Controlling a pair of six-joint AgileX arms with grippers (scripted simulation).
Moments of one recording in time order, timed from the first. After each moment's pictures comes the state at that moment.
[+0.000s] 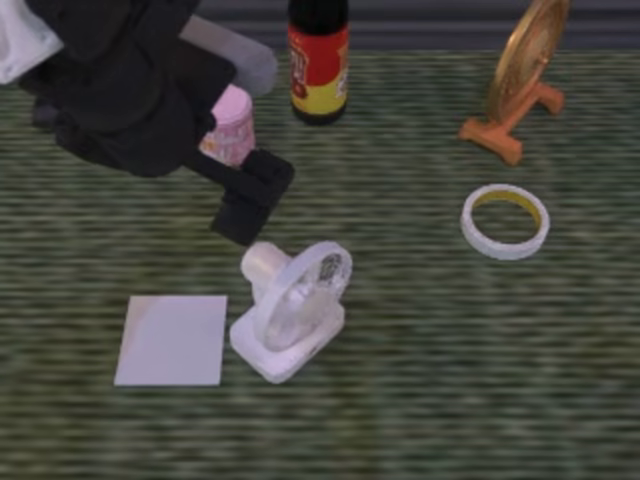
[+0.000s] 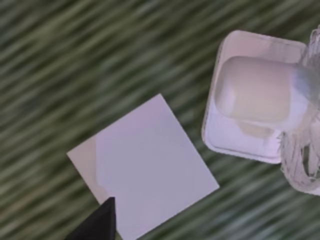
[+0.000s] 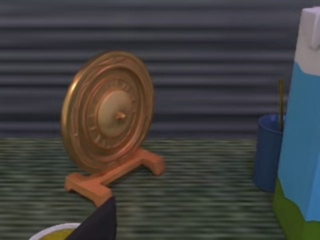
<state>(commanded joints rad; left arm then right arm) -0.54 1.59 1.47 -1.11 0.00 0.06 0.00 0.00 0.00 0.00 0.00 0.00</state>
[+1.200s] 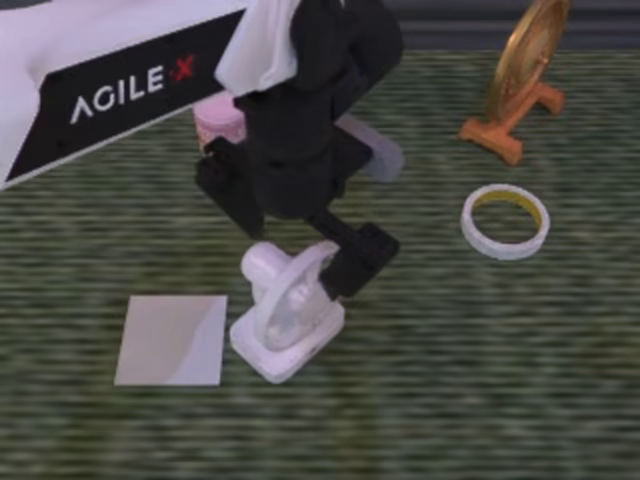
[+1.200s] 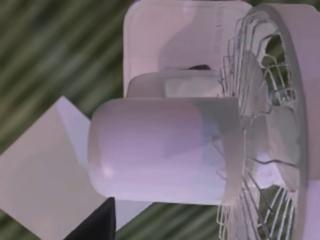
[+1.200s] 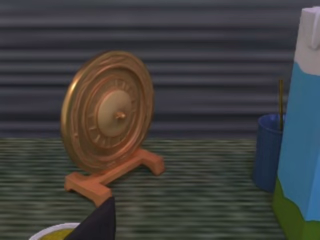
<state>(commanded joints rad) -0.70 2.04 1.76 -1.29 0.00 0.08 0.00 0.00 0.00 0.00 0.00 0.00</state>
